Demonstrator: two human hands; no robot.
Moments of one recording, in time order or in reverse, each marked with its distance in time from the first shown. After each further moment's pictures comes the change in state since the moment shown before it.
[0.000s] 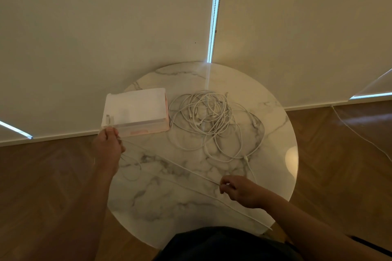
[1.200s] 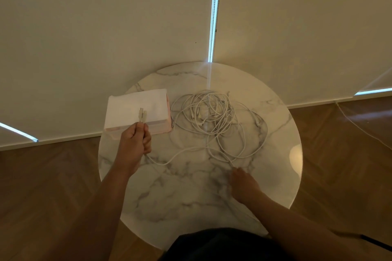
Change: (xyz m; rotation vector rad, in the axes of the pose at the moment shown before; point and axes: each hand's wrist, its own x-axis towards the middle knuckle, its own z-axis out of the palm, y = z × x) left_hand -0.053 0.041 0.030 -0.073 -0.485 0.021; right_hand 0.043 0.033 0.035 -0.419 0.175 0.332
